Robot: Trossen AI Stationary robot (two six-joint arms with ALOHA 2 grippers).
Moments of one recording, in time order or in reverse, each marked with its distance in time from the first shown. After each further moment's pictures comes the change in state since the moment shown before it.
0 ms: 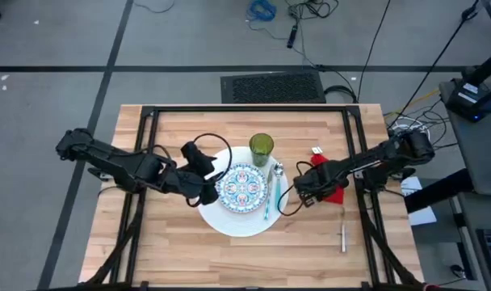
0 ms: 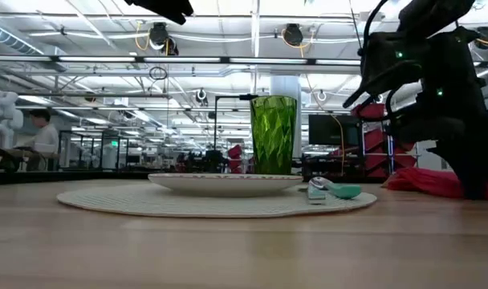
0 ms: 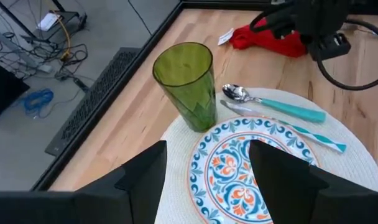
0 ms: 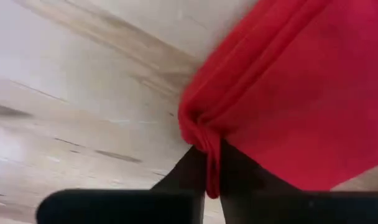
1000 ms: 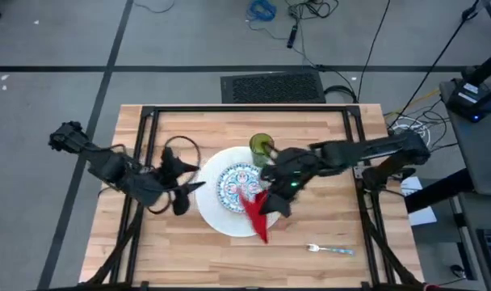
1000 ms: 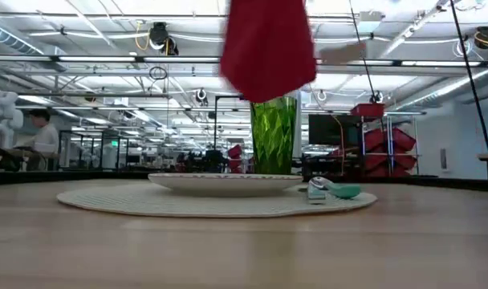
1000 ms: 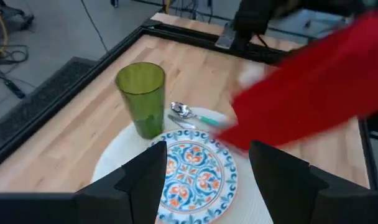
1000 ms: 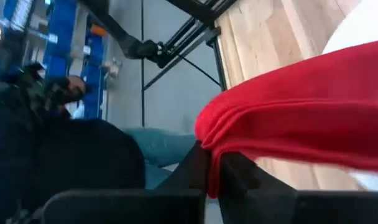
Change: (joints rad) left arm -0.222 -0.229 0.002 -0.112 -0.036 -0.263; right arm 0.025 0.129 0.808 0.427 -0.375 -0.372
